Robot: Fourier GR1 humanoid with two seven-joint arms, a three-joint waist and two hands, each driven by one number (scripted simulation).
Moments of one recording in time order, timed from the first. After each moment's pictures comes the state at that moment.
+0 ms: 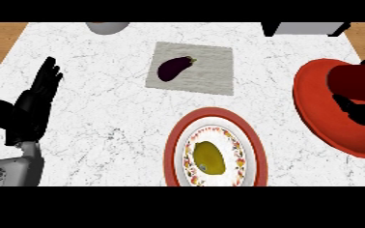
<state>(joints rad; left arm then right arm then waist) -0.14 0.29 0.11 -1.54 0.02 0.08 0.11 -0.26 -0.48 -0.23 -1.92 0.59 0.24 0.40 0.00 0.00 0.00</state>
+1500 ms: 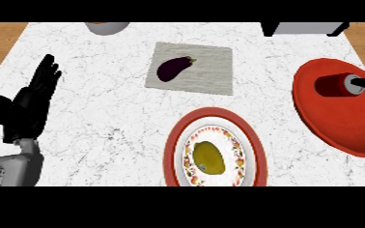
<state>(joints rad) -0.16 0.28 0.13 -1.54 0.00 0.06 0.14 -0.59 -0.59 -0.59 -0.77 0.33 0.24 -0.22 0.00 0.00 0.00</state>
